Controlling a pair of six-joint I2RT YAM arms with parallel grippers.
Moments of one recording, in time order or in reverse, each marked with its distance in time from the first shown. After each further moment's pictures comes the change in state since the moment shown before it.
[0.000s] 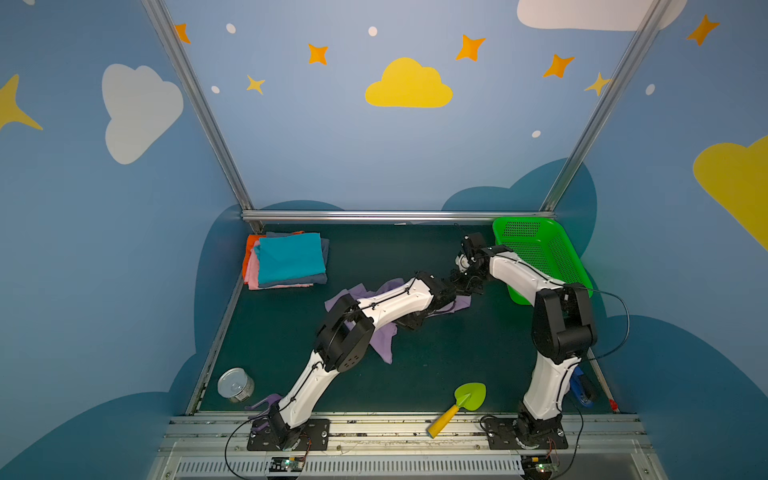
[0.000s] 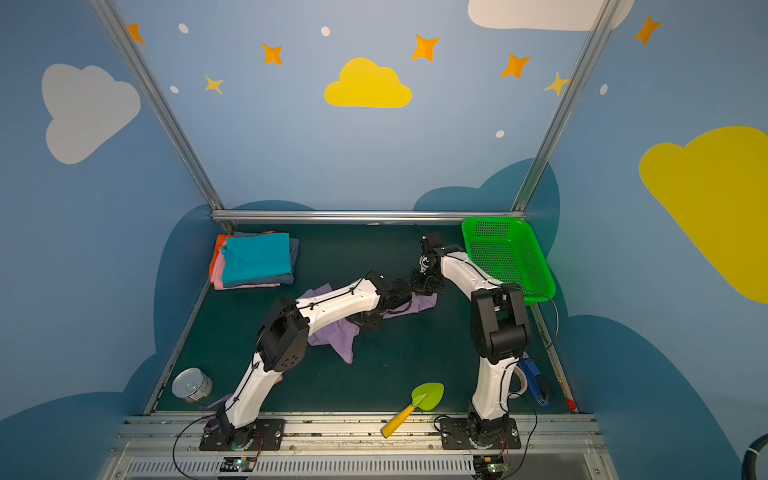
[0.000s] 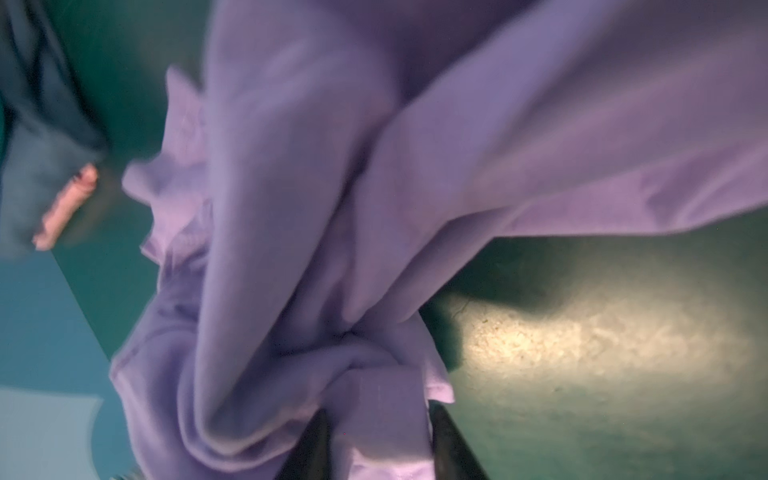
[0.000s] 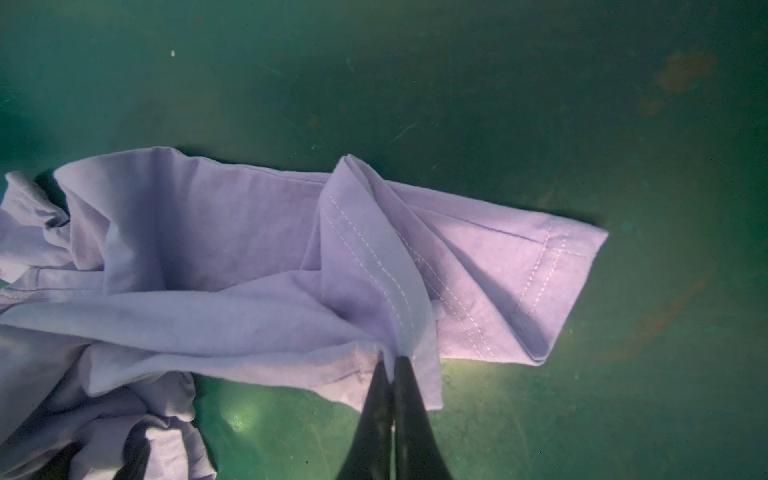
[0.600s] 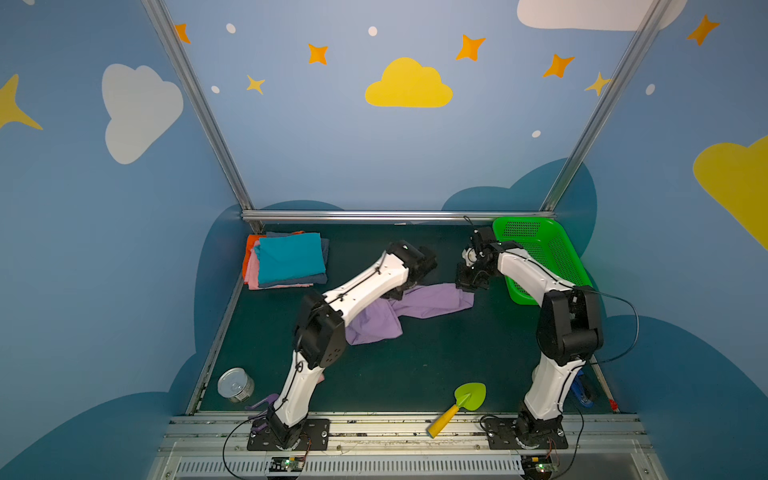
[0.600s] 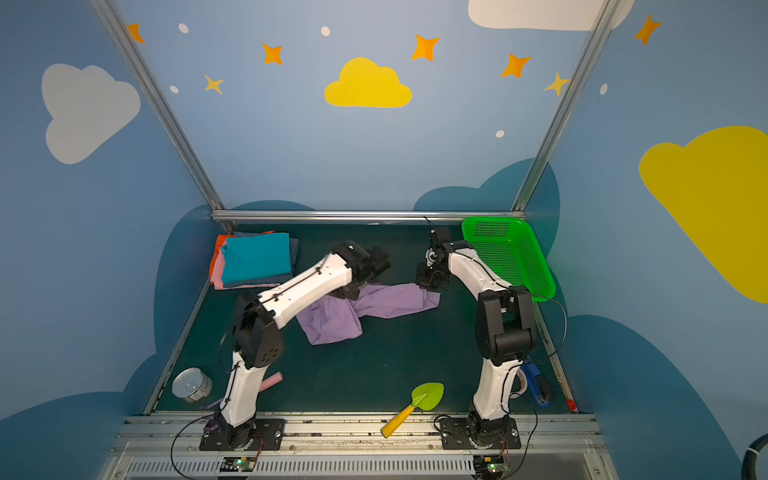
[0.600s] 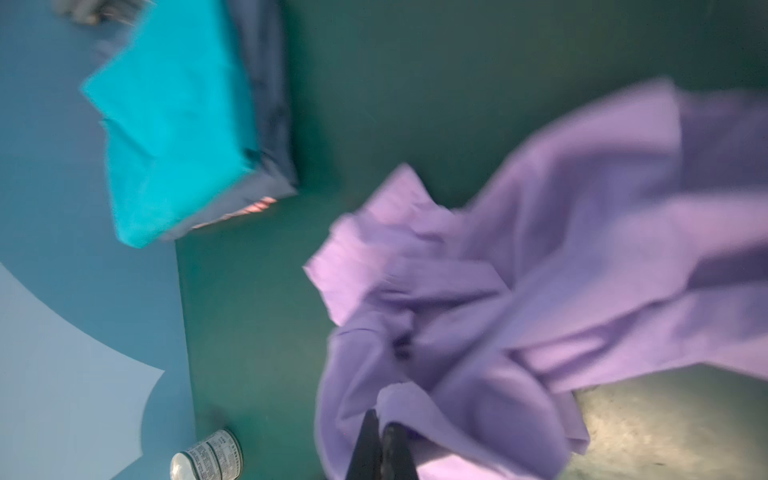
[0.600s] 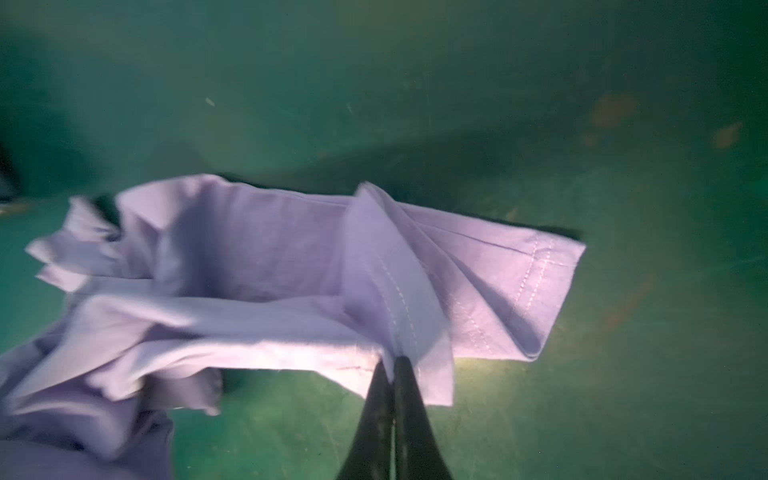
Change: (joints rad) left arm 0.186 -0.218 0.123 -0.115 -0.171 -0.046; right arm -0.059 -0.060 0.062 -0.034 -0.030 0.002
